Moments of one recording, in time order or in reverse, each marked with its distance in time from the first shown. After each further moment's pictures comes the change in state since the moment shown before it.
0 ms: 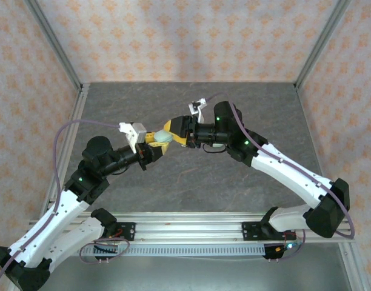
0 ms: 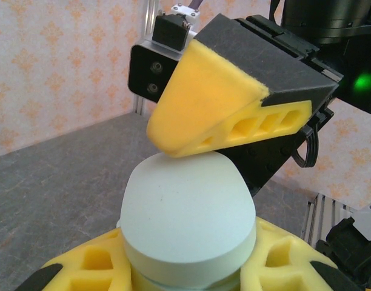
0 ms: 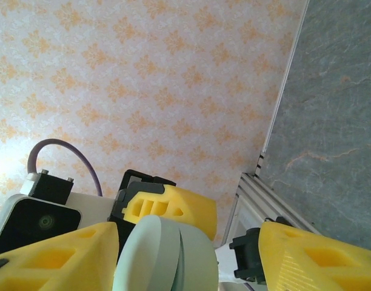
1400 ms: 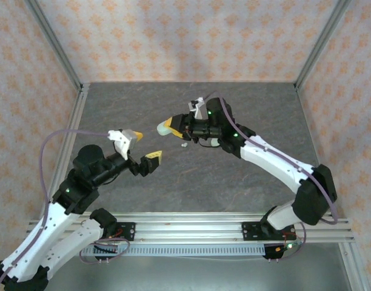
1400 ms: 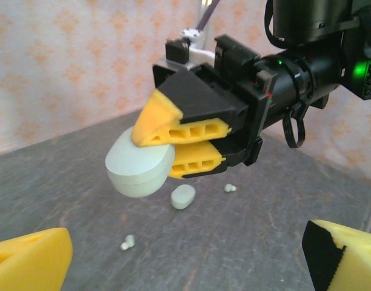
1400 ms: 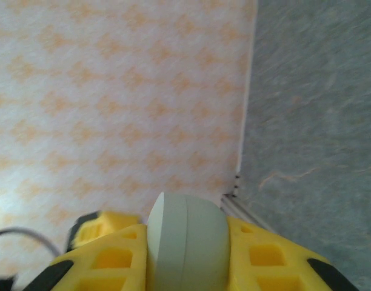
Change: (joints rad) left arm -0.006 -0.141 0.012 -0.255 -0.228 0.087; right arm -0.066 0.165 0.019 0.021 0.040 0.017
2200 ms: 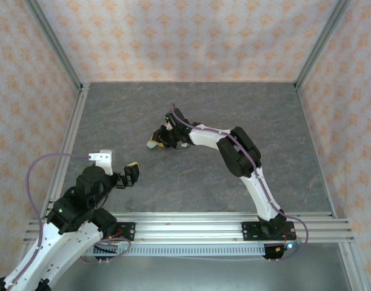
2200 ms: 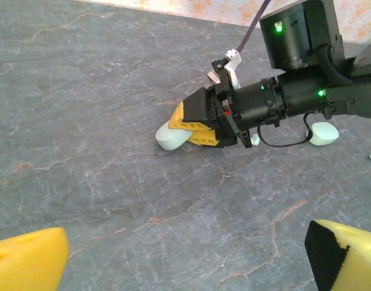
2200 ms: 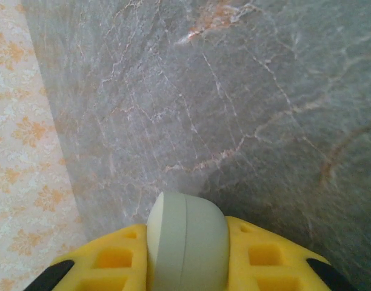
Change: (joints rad) left arm 0.000 -0.254 -0.166 -0.417 -0.471 -0.330; right arm 0.017 0.864 0.477 -0.072 0.080 -0.139
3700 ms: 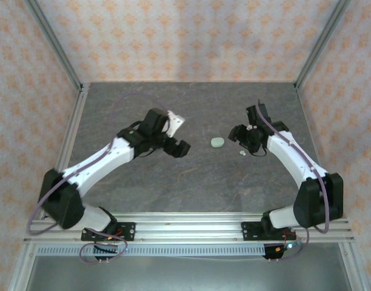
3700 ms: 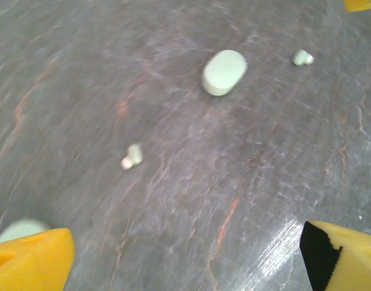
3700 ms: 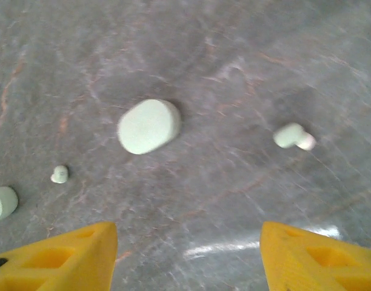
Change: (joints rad) left arm -0.064 1.167 0.595 0.237 0.444 0.445; right arm -0.508 -0.977 -0.644 -0.646 0.342 -0.357
